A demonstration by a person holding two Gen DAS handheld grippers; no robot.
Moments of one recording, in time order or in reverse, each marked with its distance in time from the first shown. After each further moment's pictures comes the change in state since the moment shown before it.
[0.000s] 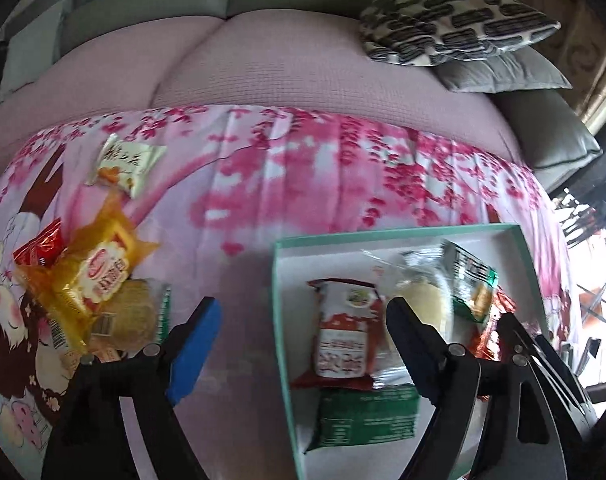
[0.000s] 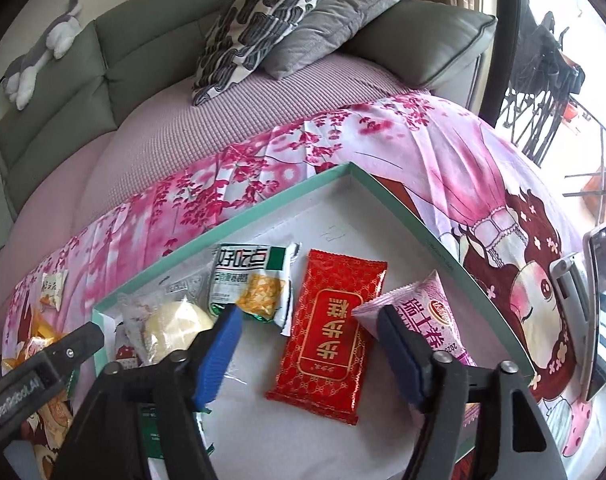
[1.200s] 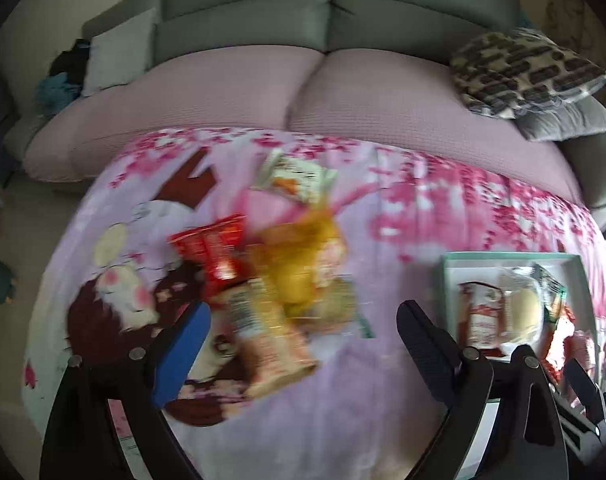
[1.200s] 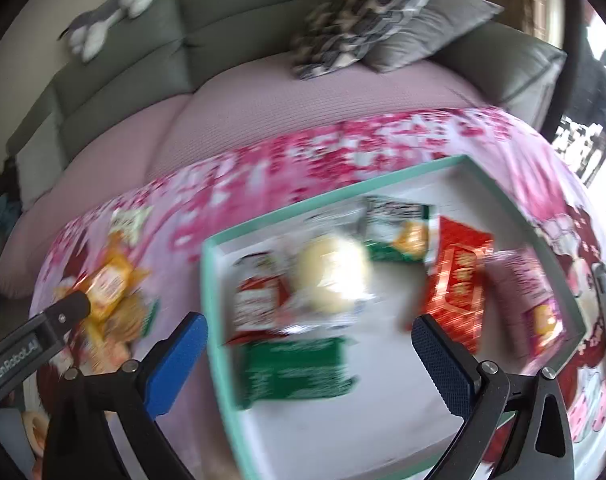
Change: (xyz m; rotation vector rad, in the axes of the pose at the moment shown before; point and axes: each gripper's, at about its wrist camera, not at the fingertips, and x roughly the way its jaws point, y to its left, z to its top) left arm -0.071 0.105 -0.025 -0.108 -0.130 0.248; right arm -0.034 0.094 -0.049 -0.169 0.031 0.155
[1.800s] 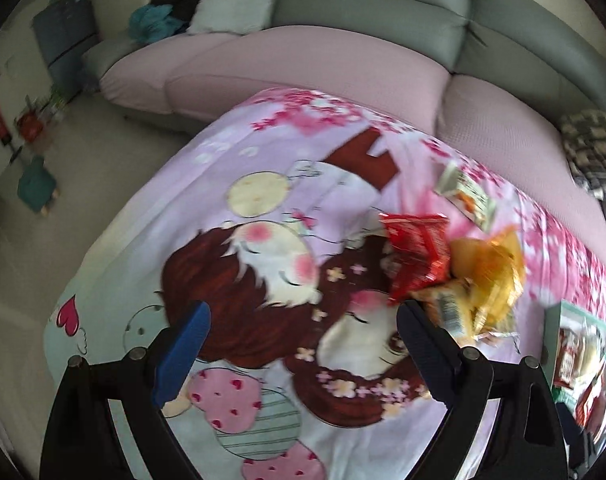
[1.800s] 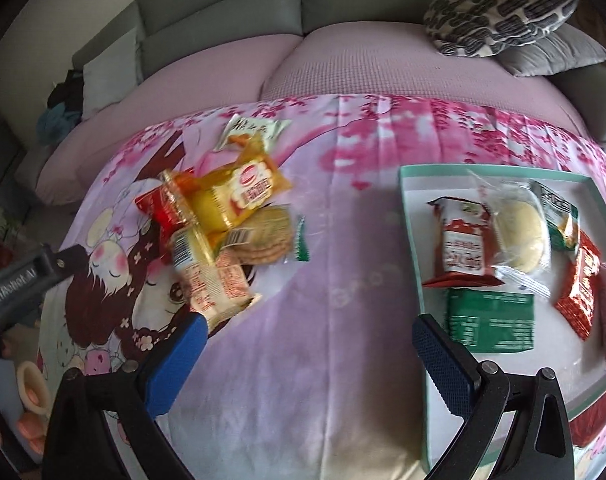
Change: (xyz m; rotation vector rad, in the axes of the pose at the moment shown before) left arm 0.005 0.150 -0.028 -0.312 0.031 0.151; right arm 0.014 0.119 -0.042 -0.245 0.123 0.150
